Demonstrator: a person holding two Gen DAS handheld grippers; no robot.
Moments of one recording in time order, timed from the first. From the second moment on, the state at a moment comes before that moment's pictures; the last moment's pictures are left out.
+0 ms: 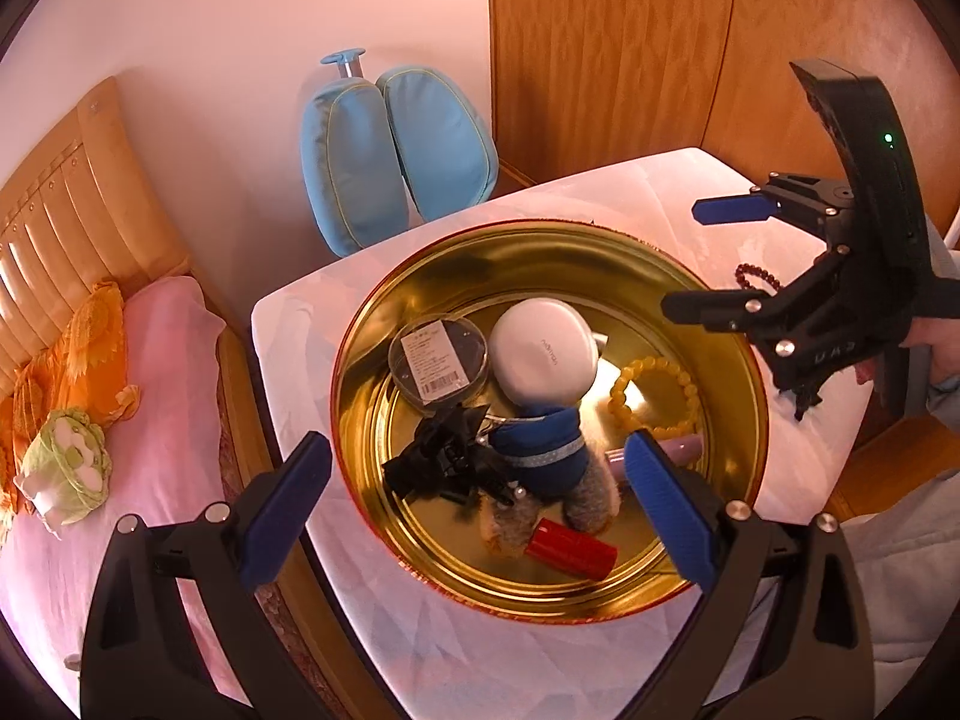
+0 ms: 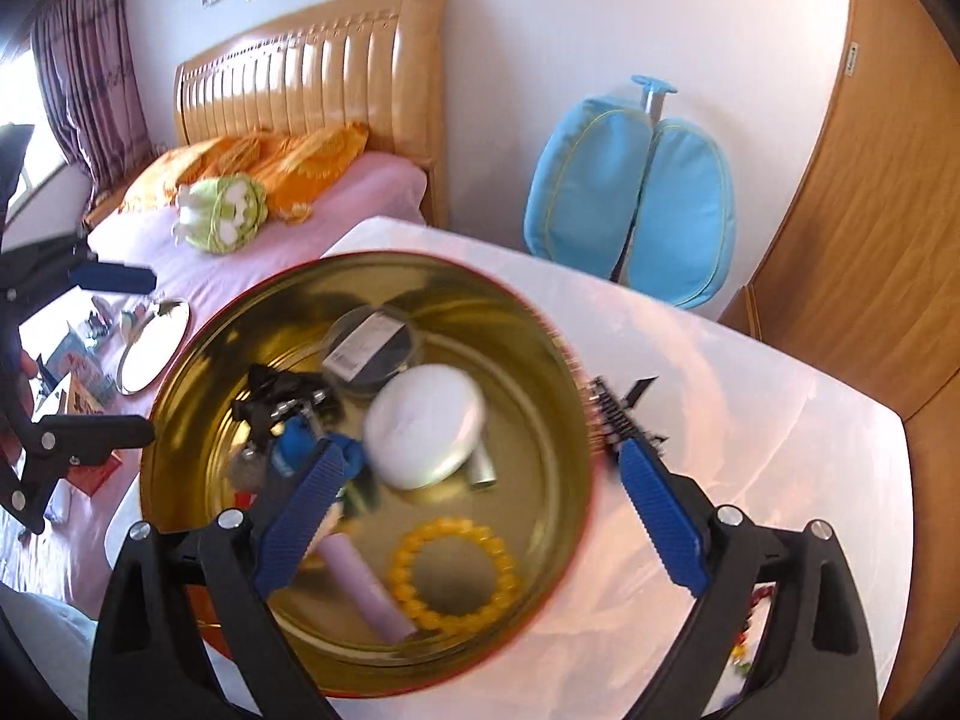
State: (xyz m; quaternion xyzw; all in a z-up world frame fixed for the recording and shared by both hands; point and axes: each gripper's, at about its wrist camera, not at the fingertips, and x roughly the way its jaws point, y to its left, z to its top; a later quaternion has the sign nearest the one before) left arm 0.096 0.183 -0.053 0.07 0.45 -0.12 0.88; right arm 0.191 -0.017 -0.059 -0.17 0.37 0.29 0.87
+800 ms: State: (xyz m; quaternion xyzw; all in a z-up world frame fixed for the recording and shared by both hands) left arm 0.186 0.090 -0.070 0.04 0.52 -0.05 0.85; right arm 0.323 -0.063 -0.145 -0.30 0.40 0.45 0.74
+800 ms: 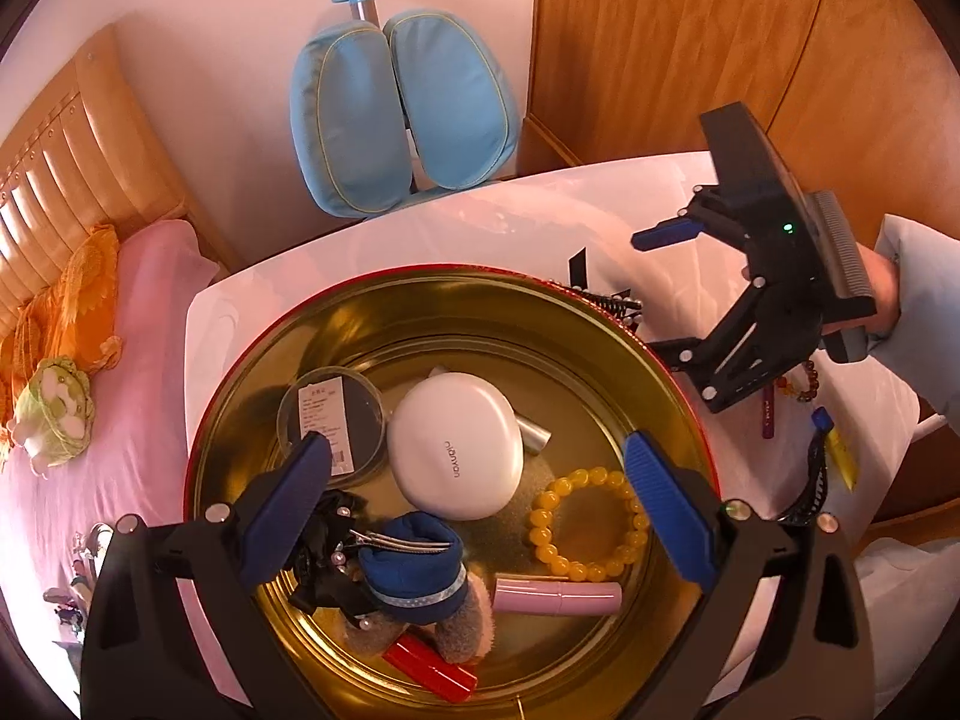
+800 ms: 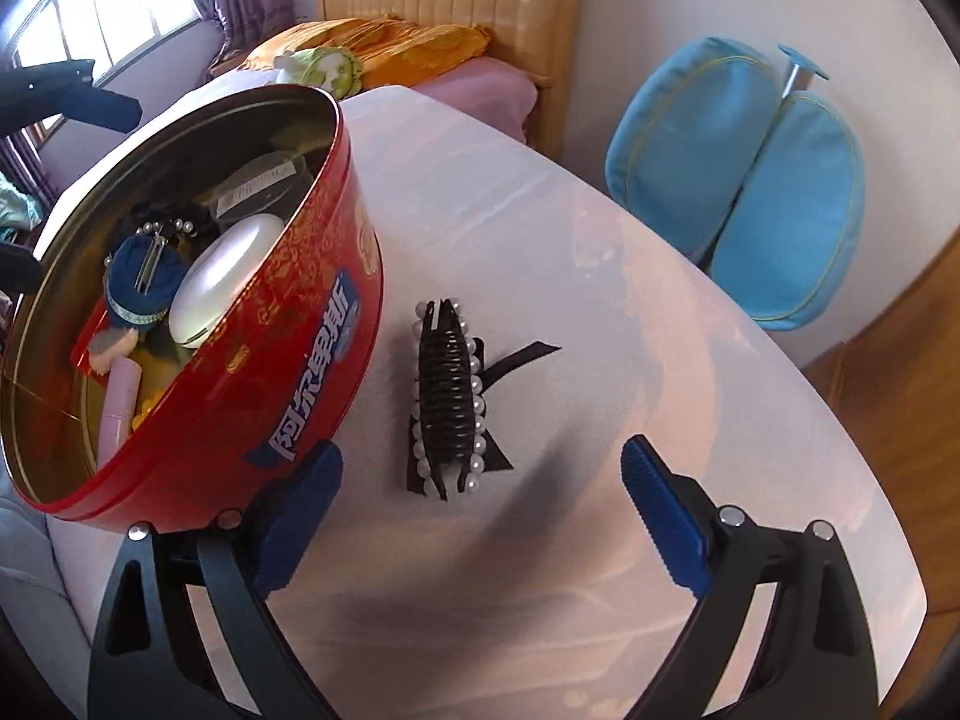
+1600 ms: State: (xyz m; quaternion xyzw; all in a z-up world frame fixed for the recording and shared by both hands) left arm 0.166 0.117 -0.068 0.02 0.52 -0.02 0.86; right arm 0.281 -0.110 -0.106 -0.26 0.37 0.41 0.79
